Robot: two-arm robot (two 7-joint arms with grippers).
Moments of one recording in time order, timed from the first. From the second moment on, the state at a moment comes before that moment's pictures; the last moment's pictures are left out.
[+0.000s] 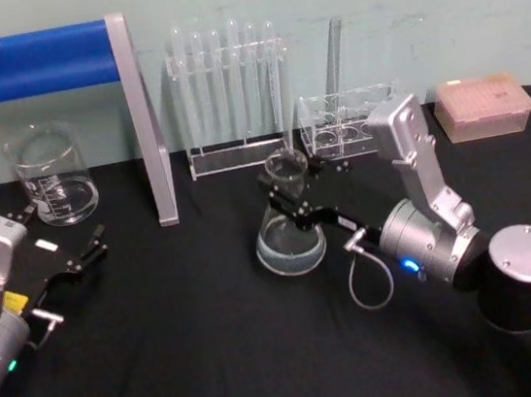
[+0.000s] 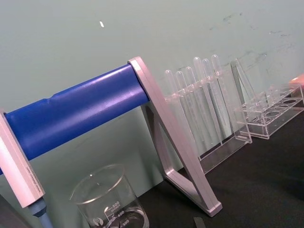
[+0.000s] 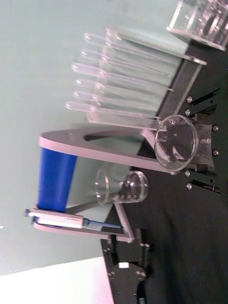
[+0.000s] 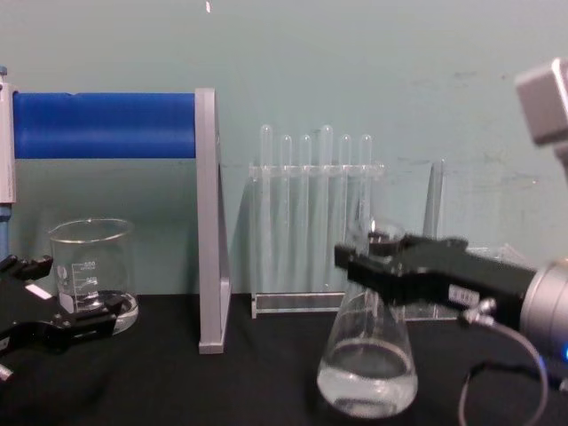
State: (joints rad) left arm -0.20 0.60 0.45 -1.41 -0.25 -0.12 0.03; right arm 0.29 0.30 -0.42 -1.41 0.30 -0.02 0.37
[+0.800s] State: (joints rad) left arm -0.20 0.60 0.45 -1.41 -0.25 -0.12 0.03; right arm 0.29 0.29 -0.38 -1.51 0.30 0.04 0.35
